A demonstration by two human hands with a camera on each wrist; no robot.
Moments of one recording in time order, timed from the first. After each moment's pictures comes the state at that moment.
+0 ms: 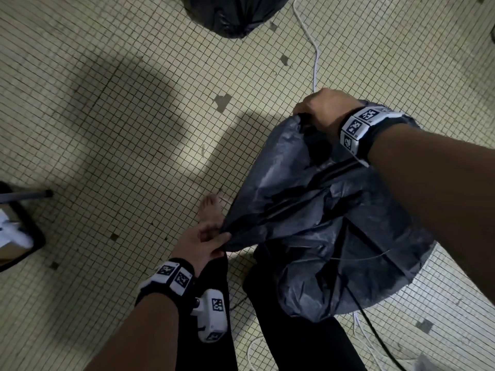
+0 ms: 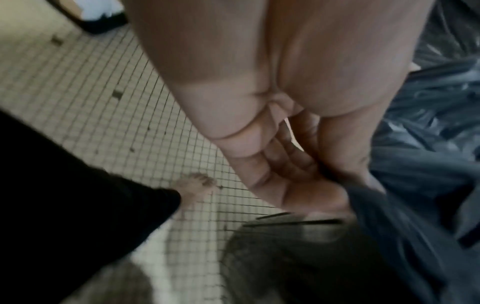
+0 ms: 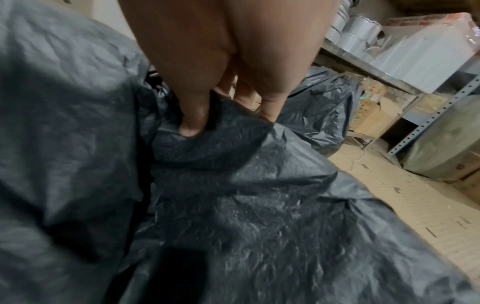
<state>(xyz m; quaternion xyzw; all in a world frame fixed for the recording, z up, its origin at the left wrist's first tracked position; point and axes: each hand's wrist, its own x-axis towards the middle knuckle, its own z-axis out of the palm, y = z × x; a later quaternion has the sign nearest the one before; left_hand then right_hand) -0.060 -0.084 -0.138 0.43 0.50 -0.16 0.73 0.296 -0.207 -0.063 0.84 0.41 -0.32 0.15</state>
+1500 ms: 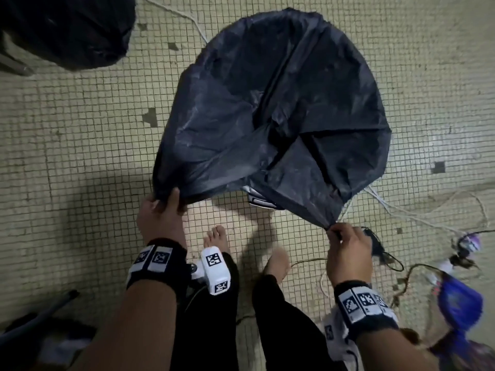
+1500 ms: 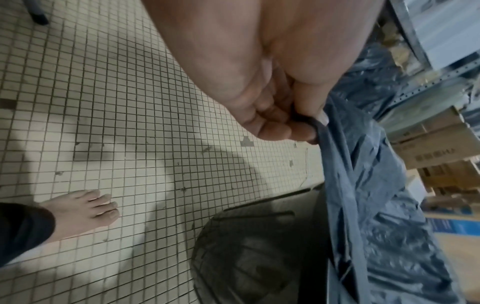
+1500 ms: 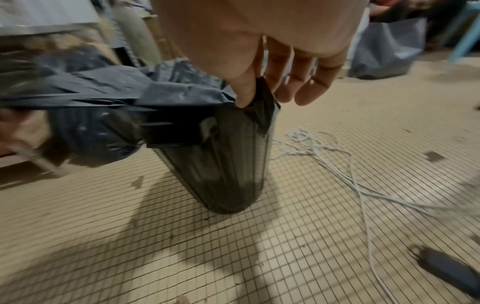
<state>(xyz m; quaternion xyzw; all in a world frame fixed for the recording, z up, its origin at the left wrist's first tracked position) -0.036 -0.018 -0.121 0.70 0.37 -0.06 0.60 -0.173 -0.320 -0.064 0.90 -0.39 -0.11 -0.17</state>
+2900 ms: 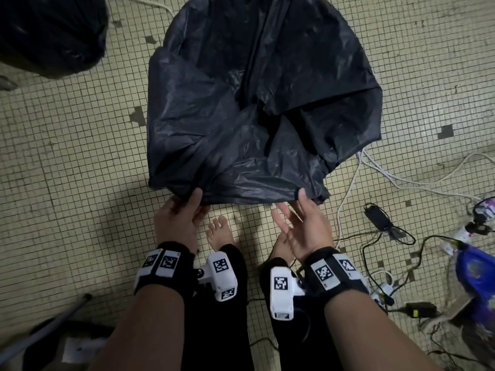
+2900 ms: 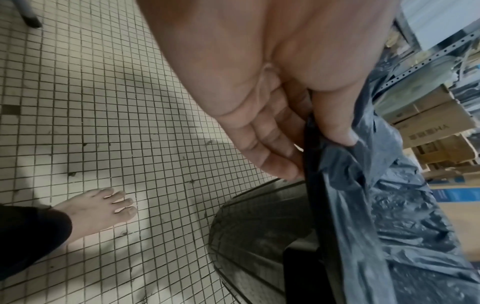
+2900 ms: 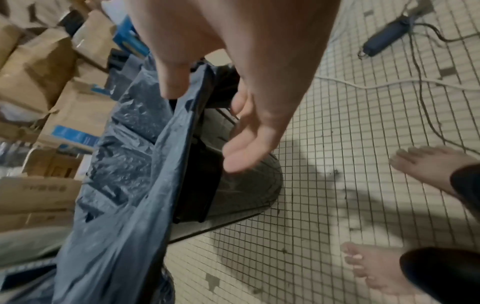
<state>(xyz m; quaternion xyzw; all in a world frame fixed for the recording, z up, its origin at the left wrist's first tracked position) -0.070 -0.063 -0.103 0.56 0.35 -0.19 0.72 -0.143 -0.280 -0.075 0.29 -0.59 0.00 -0.75</state>
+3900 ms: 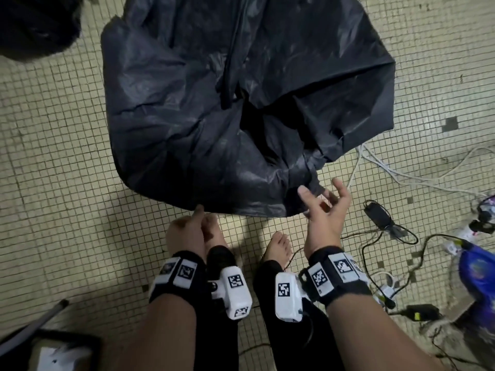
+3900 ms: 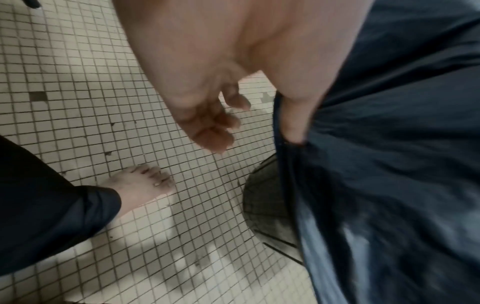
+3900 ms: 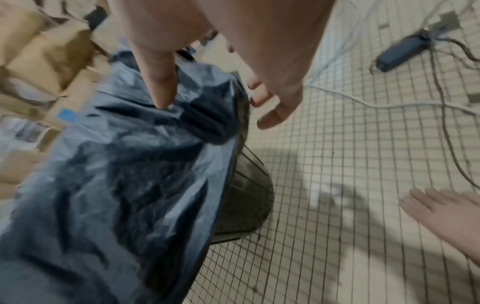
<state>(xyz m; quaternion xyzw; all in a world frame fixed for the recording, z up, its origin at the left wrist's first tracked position) -0.120 -0.094 -0.182 0.70 0.45 -0.26 0.49 -0.172 -0.311 -0.136 0.55 -0.56 0.10 -0.61</state>
